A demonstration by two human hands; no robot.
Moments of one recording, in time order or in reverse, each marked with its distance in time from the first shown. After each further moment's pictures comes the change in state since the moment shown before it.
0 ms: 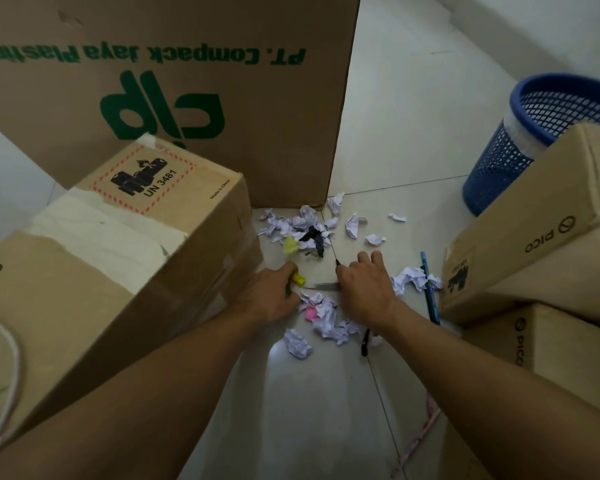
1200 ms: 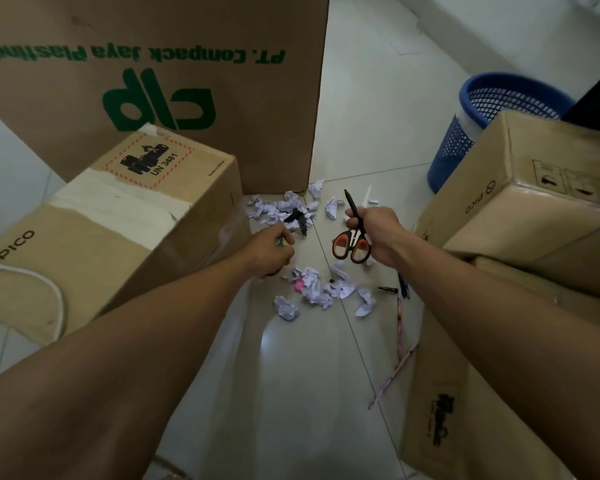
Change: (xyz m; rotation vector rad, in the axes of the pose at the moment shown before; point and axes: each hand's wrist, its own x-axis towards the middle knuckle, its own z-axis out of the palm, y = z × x) left_hand -0.009 0.038 -0.040 -0.524 -0.100 -0.166; right_hand -0.025 0.036 -0.089 1.728 0.041 0.810
